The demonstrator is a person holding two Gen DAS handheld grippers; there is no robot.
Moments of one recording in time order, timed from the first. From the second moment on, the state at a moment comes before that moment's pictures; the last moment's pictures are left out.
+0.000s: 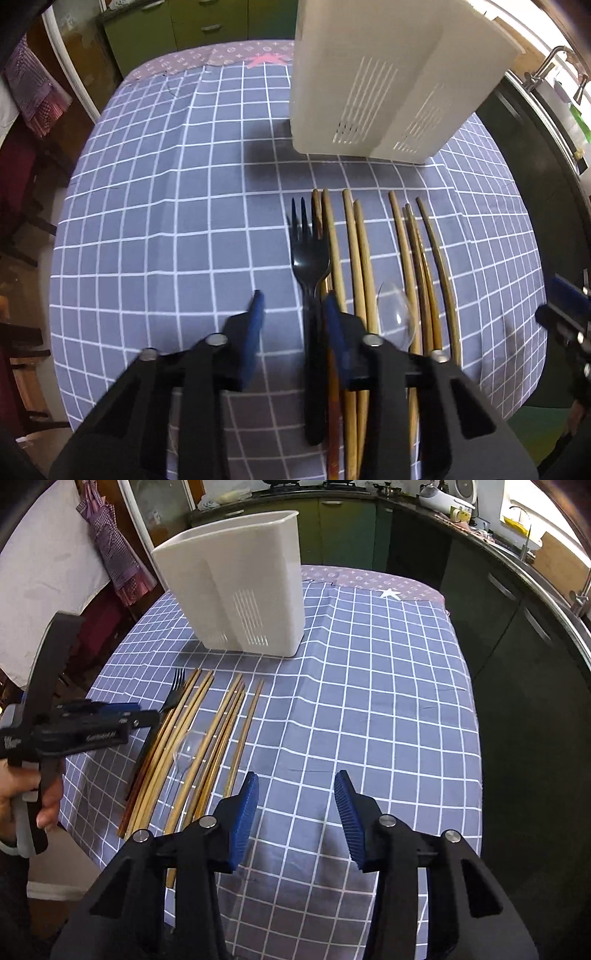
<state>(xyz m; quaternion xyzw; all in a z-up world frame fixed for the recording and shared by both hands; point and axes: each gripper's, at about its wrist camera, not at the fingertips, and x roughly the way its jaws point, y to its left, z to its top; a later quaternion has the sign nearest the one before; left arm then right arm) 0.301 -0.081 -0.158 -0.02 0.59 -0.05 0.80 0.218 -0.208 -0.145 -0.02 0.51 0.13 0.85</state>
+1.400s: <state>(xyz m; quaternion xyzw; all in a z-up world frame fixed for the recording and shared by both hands) 0.245 -0.045 -0.086 0.01 0.47 -0.02 0.88 0.243 -0.086 -0.188 -0.02 0.63 0.19 0.75</state>
